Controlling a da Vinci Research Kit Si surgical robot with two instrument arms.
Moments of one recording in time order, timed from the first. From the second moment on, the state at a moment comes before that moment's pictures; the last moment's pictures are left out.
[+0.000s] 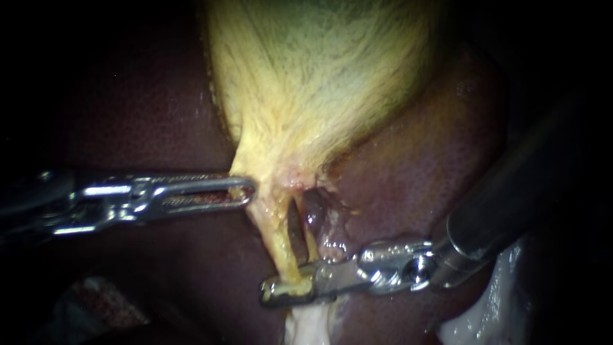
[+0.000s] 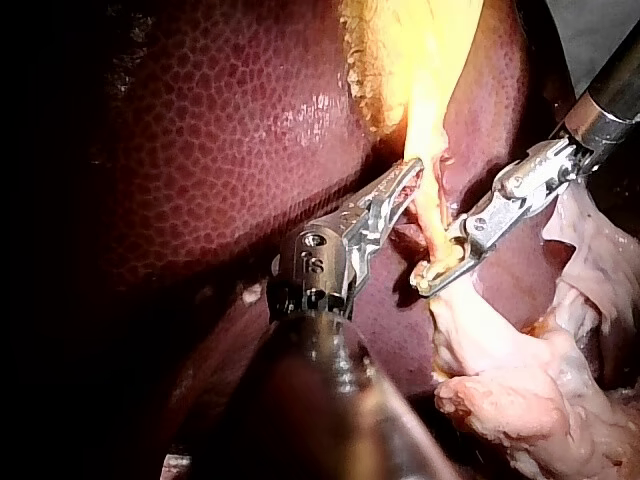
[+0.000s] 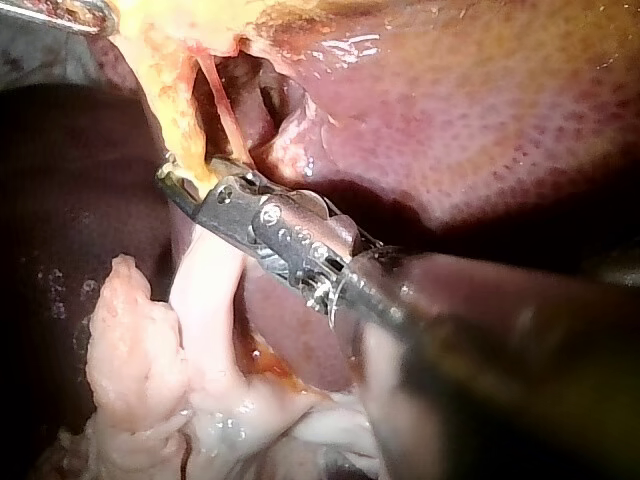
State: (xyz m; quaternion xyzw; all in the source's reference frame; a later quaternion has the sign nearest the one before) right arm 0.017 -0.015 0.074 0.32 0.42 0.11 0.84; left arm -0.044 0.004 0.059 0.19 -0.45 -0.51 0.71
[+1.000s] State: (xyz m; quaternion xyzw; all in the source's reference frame) right arm 0.016 -0.013 0.074 0.20 0.48 0.03 0.85; left arm -0.044 0.004 0.059 0.19 -0.45 -0.51 0.71
